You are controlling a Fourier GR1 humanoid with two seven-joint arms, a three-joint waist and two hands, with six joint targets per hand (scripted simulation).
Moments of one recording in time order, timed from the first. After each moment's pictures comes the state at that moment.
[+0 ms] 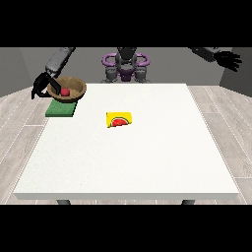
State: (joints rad) left arm -0.37 0.62 0.50 -0.99 0.27 -0.36 -0.41; right arm -0.48 -0.54 -0.34 -0.78 0.03 -0.14 0.00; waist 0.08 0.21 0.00
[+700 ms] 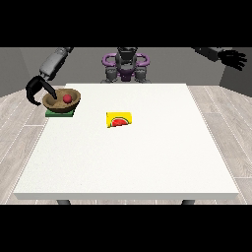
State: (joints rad) left arm -0.39 0.67 0.52 -0.99 0.31 -0.40 -0.41; right arm -0.58 -0.63 -0.42 -0.59 0.00 -0.13 -0.02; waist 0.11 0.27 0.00
